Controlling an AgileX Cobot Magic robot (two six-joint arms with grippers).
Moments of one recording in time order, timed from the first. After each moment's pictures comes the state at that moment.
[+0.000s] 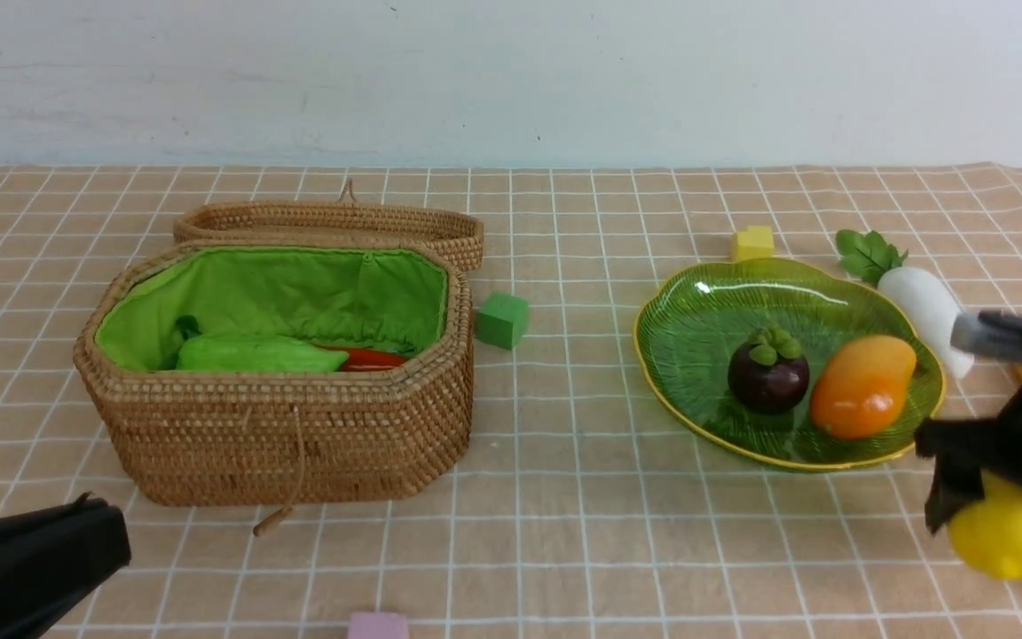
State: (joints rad) right arm 0.00 1.64 -1.09 0.12 0.89 0.19; left arm -0.64 0.38 -0.51 -0.10 0.39 -0.13
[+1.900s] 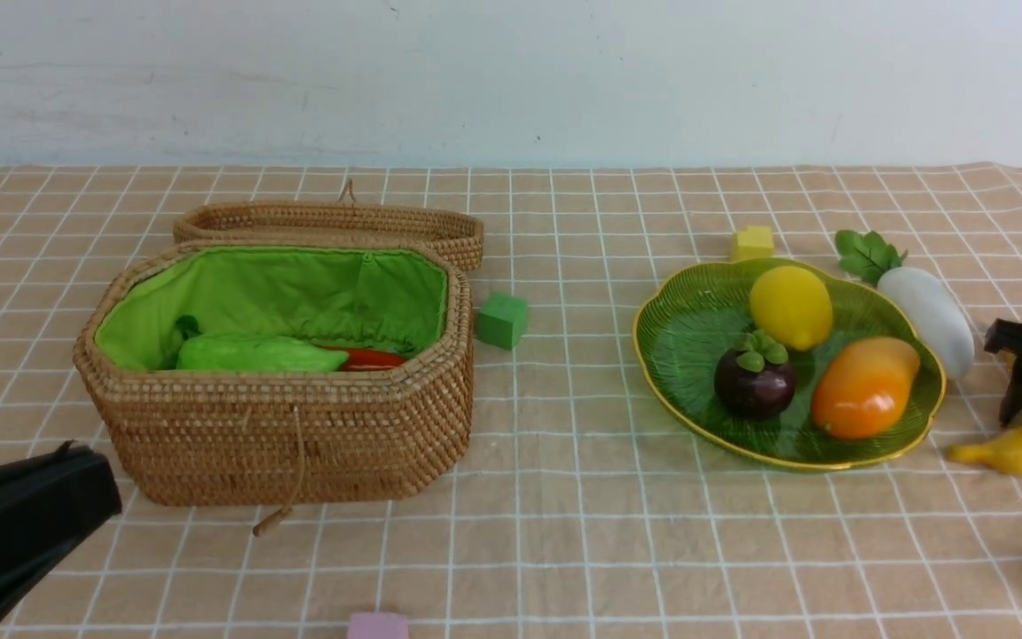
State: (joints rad) right arm -0.28 2.12 -1.57 0.11 0.85 0.11; left arm -0.64 0.38 -0.51 -0.10 0.30 -0.13
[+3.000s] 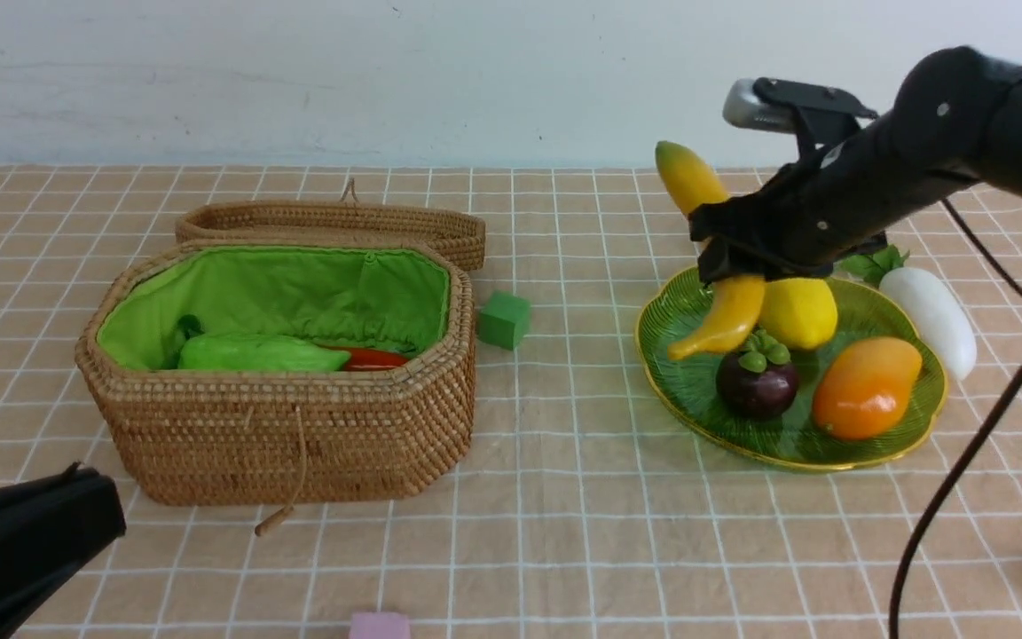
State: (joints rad) right arm 0.20 1.97 -1.61 0.36 0.64 -0.05; left arm -0.64 0.38 -0.51 -0.10 0.35 -0.13
